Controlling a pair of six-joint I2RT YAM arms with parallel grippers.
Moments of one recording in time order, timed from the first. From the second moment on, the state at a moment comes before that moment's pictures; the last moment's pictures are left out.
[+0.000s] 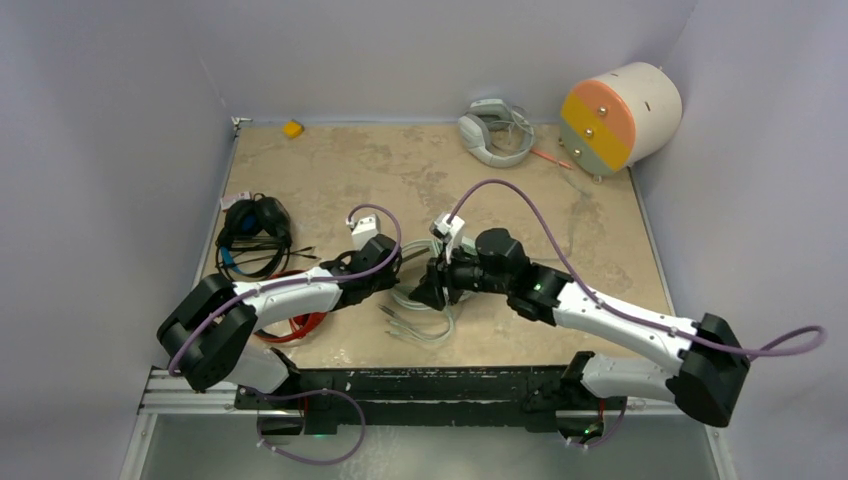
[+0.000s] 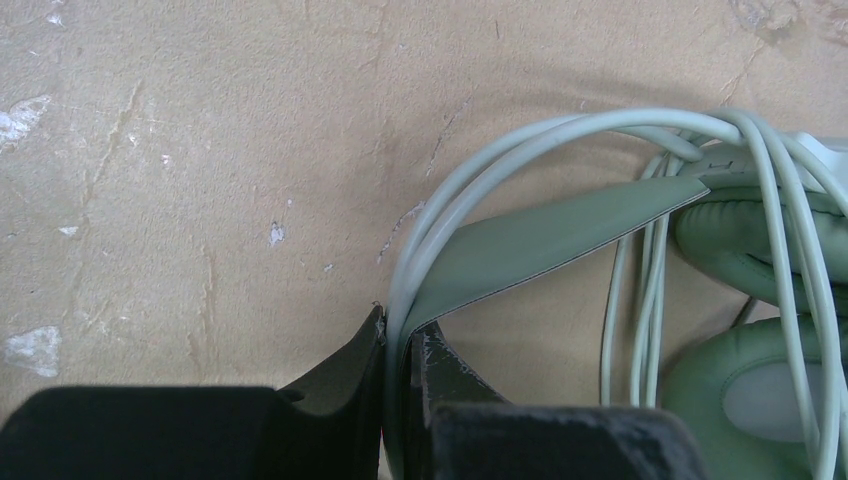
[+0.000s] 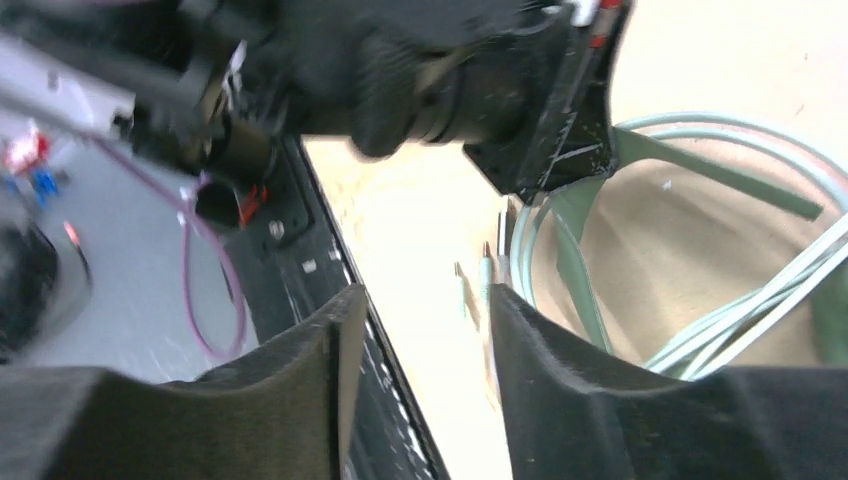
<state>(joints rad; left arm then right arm) -0.78 1.42 0.67 -0.13 -0.40 -0.91 0.92 1.18 0.75 0.02 -0.32 0.39</state>
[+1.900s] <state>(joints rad) -0.78 1.44 0.64 -0.02 -0.35 -0.80 1.18 1.31 0.61 0.00 -0.13 -0.11</state>
